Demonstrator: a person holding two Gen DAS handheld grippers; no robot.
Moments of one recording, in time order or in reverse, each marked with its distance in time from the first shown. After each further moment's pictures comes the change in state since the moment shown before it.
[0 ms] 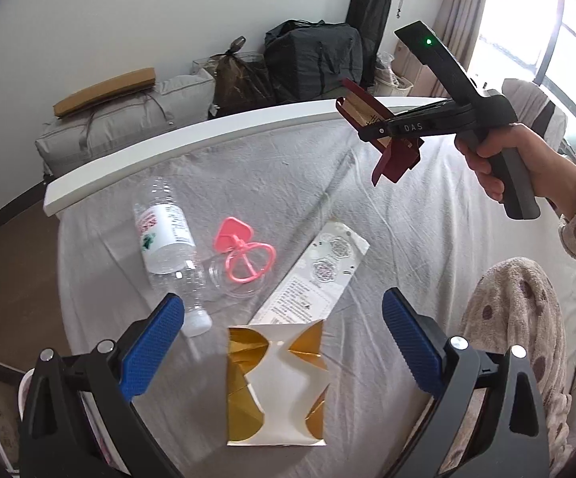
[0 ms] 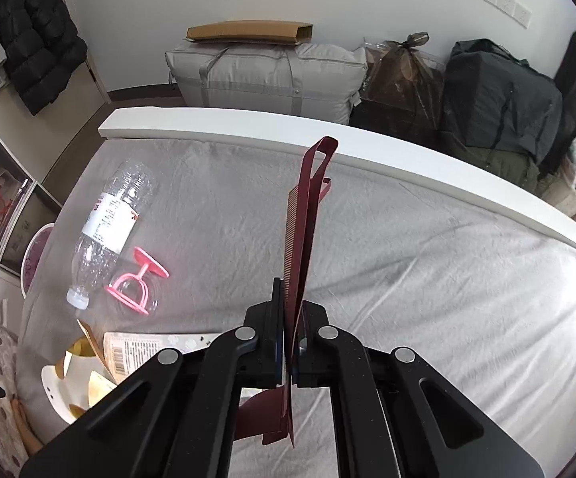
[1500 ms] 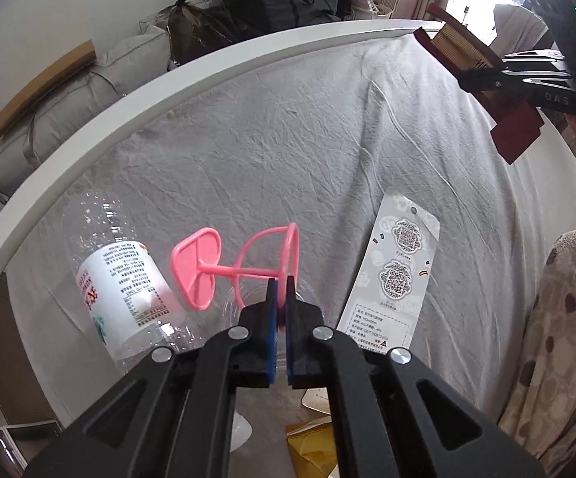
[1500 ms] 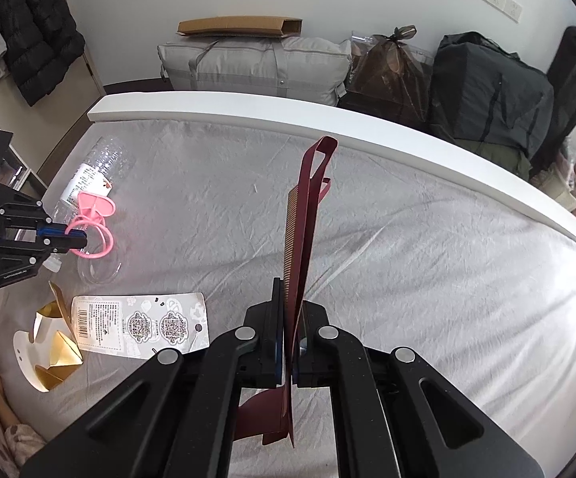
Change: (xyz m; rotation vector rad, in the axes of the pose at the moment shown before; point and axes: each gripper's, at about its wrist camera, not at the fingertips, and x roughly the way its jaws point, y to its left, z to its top) left arm 0.128 0.041 0.047 0.196 0.214 -0.001; right arm 0.008 -0.038 -0.032 -0.016 -0.004 -0.019
